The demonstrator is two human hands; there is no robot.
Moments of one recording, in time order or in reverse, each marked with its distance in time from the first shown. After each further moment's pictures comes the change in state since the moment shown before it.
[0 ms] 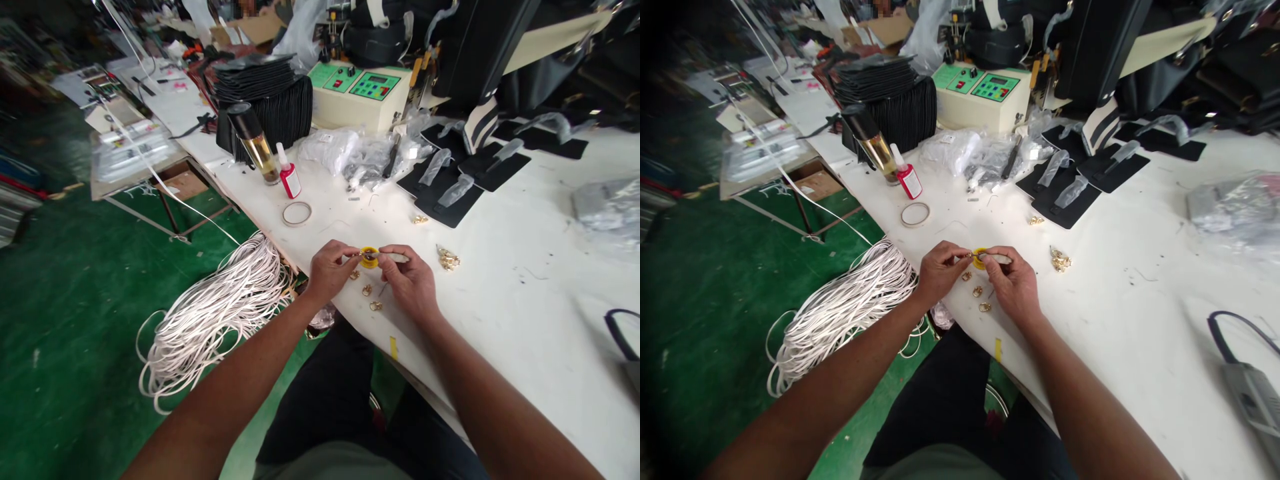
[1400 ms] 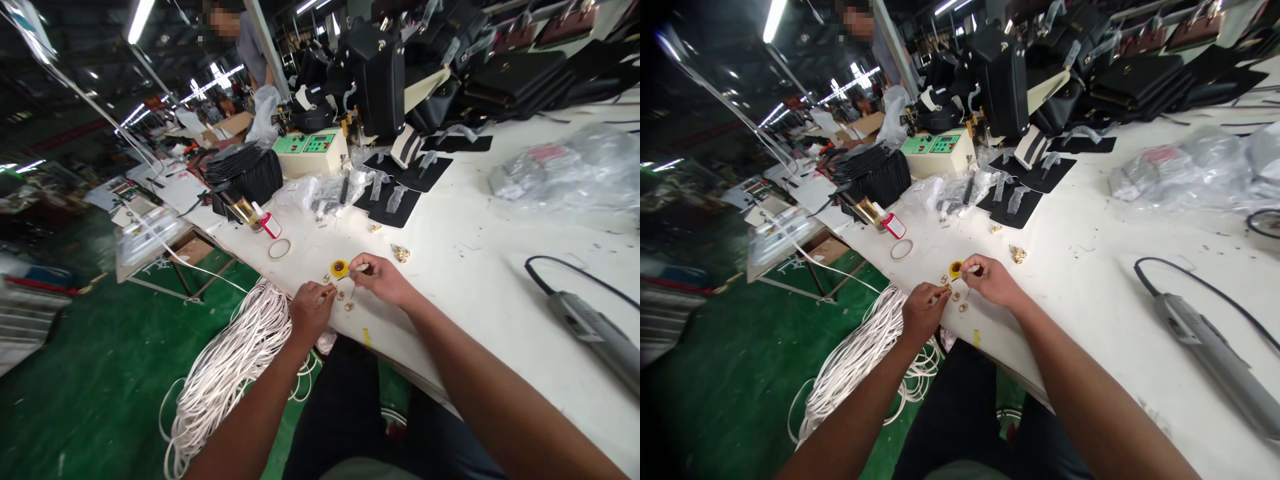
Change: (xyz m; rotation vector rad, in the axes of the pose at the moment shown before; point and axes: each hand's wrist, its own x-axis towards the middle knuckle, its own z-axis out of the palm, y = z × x) left_hand -0.046 0.046 -0.010 0.529 -0.092 0.110; right_hand 0.000 0.003 -0.047 0.214 -0.326 0.011
